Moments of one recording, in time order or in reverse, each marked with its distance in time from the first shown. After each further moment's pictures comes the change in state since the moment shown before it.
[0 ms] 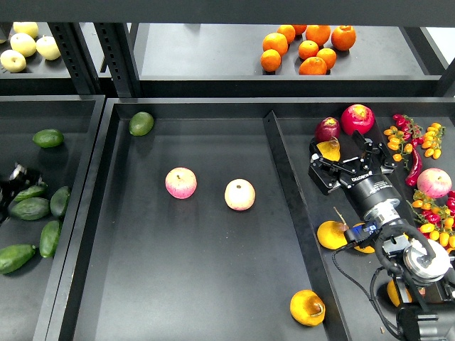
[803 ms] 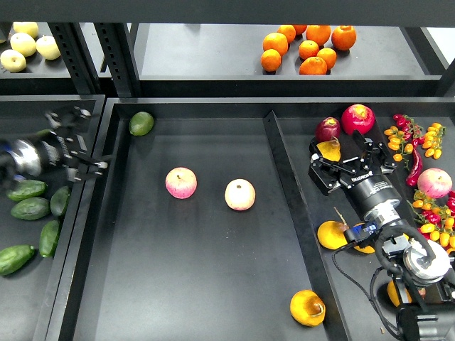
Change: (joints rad) left arm 0.327 -0.377 -0.812 -0.165 -0.365 0.000 0.000; right arm -0.001 0.000 -0.003 -0.007 0.000 0.023 -0.030
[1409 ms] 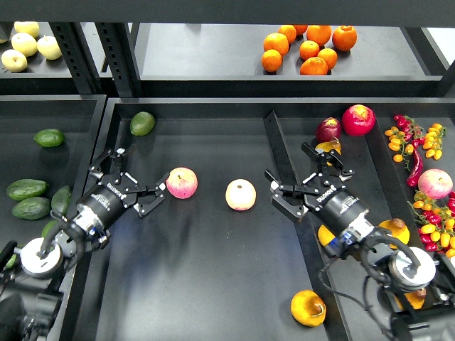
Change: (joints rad) left arm 0.336 -0.276 -0.299 -0.236 -0.050 0.000 0.000; right arm 0.004 -0.120 -0.163 -0.001 0.008 0.143 -0.191
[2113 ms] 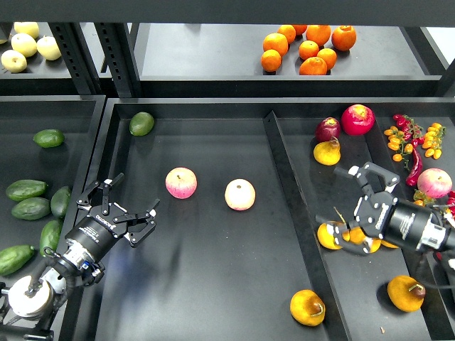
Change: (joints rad) left arm 0.144 0.000 0.006 -0.084 -0.043 0.000 0.000; right arm 0.255 -0.647 -0.499 -0.031 -0.210 0.291 0.000
